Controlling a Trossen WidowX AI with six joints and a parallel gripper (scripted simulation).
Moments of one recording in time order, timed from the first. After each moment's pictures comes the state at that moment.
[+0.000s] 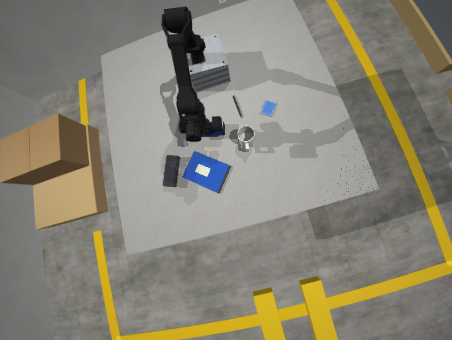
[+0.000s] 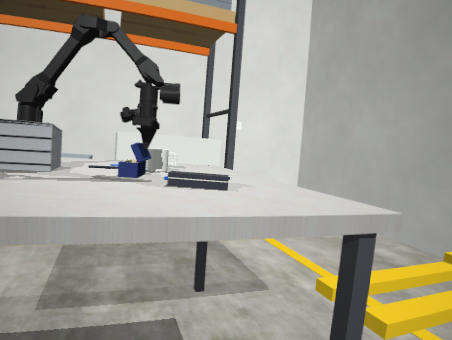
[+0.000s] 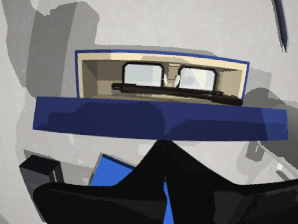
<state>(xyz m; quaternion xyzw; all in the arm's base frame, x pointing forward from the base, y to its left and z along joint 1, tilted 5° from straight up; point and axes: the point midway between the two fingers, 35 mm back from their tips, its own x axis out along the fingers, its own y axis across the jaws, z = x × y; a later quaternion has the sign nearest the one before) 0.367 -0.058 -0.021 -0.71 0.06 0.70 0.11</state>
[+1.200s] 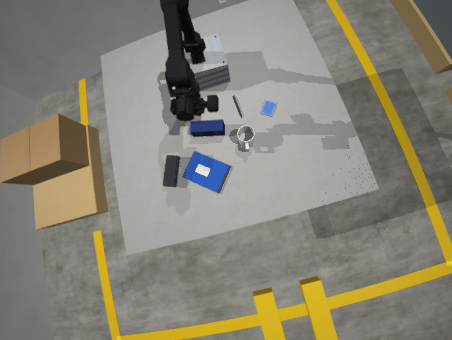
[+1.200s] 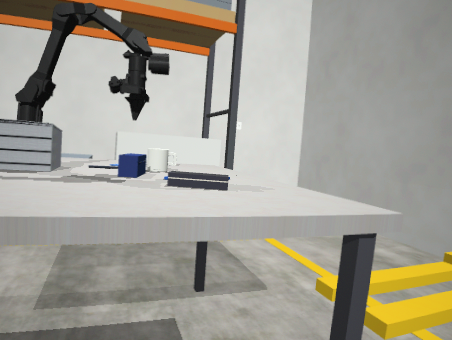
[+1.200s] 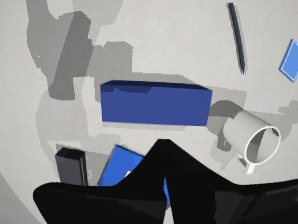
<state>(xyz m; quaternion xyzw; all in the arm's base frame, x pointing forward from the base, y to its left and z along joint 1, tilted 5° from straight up) 0.325 -0.054 0.073 -0.71 0.06 0.69 0.11</state>
